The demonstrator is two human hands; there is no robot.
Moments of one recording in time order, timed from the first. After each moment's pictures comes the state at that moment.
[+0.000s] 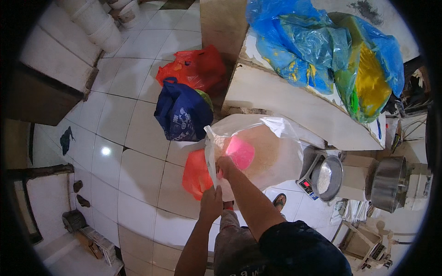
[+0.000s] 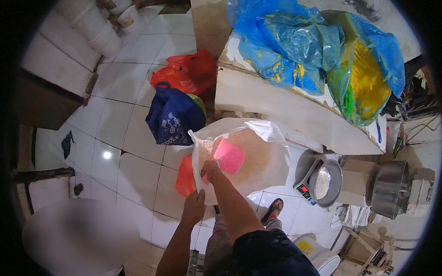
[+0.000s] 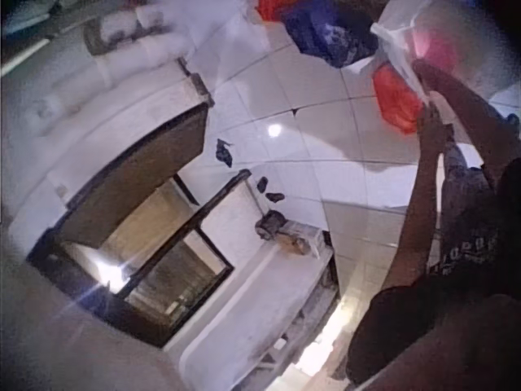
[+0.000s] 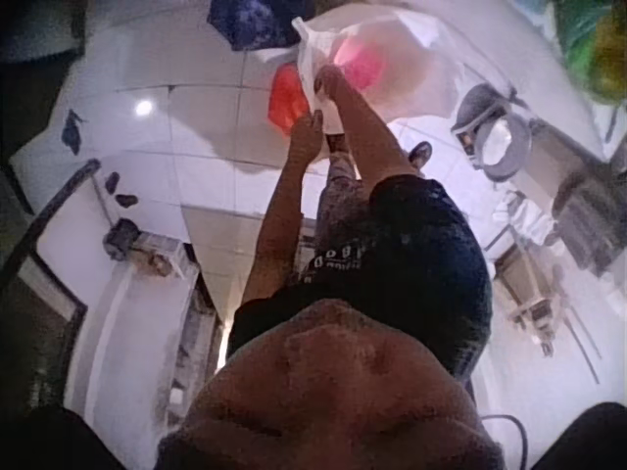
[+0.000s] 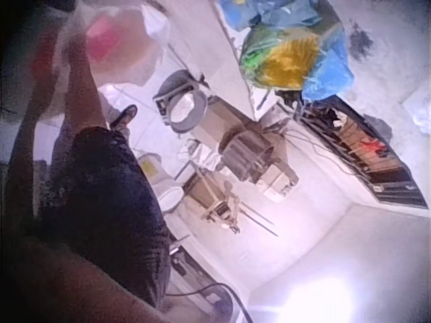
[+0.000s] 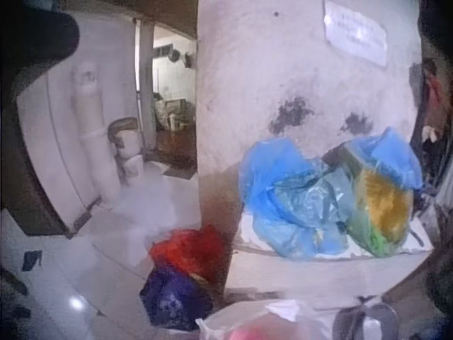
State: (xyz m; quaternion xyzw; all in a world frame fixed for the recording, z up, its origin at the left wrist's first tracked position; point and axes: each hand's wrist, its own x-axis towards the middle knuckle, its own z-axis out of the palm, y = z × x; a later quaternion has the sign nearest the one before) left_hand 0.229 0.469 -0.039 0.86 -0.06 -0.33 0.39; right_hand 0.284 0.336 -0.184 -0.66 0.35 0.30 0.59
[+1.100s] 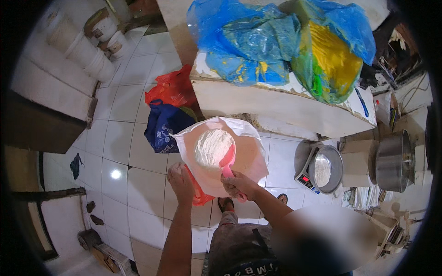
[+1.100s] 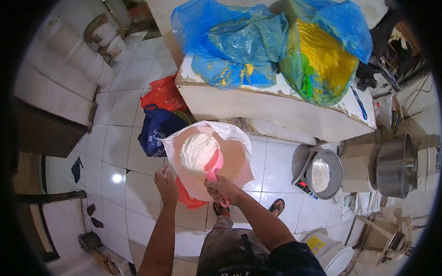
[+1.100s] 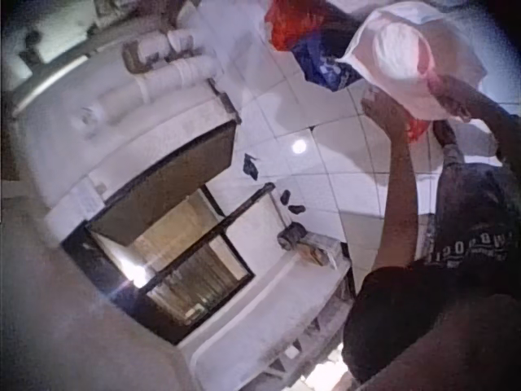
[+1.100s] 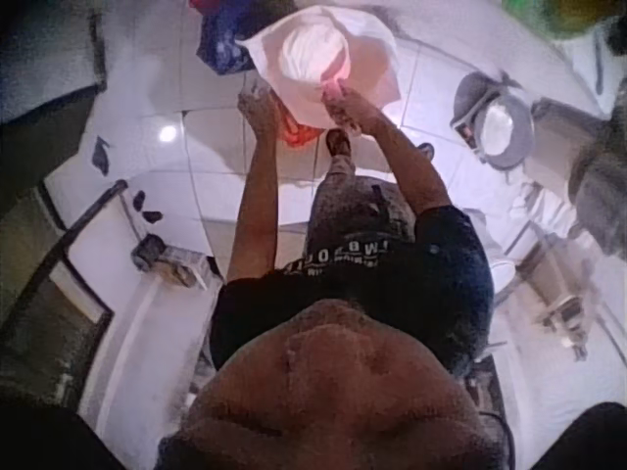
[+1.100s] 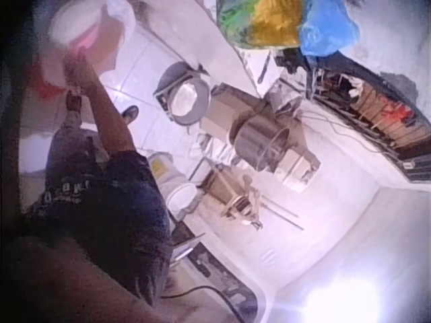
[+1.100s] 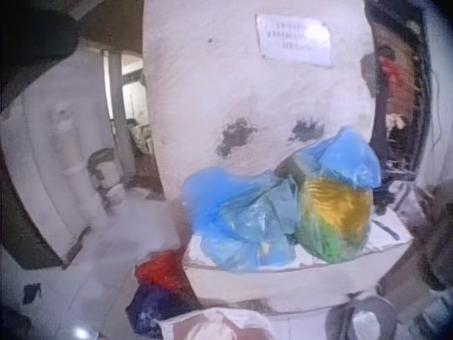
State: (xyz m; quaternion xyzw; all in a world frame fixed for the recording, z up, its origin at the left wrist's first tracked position) left_hand 0.268 0.427 -0.012 0.91 -0.13 0.03 0.40; right_hand 0.159 0.251 0.016 -0.32 0.28 0.23 0.87
